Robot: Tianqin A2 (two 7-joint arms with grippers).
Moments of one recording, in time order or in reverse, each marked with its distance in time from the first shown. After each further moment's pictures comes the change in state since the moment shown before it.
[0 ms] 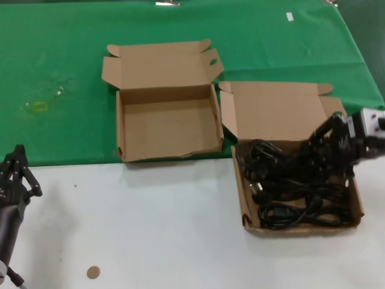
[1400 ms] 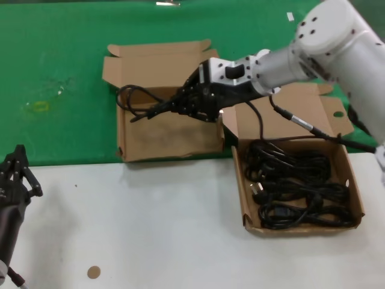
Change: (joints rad) left arm 0.000 0.000 0.000 0.000 0.000 0.000 0.000; right arm 0.437 -0.667 -0.116 -0.754 -0.096 0.269 -0.232
